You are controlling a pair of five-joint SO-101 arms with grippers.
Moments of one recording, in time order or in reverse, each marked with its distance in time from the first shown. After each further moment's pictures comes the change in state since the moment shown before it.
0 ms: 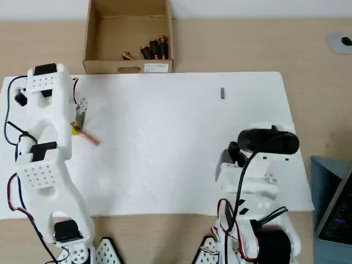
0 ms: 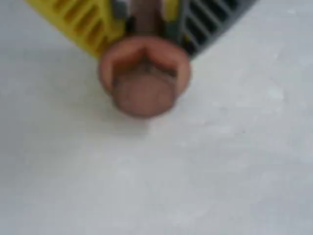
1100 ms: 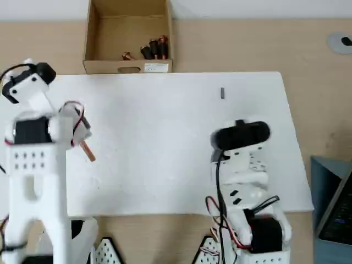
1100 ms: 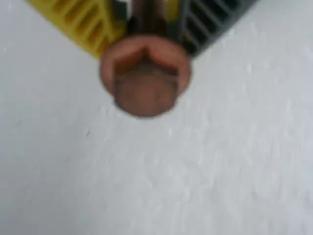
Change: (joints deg) left arm 9.0 -71.8 44.7 -6.3 -19.9; right arm -3.0 -0.1 9.0 -9.9 17.4
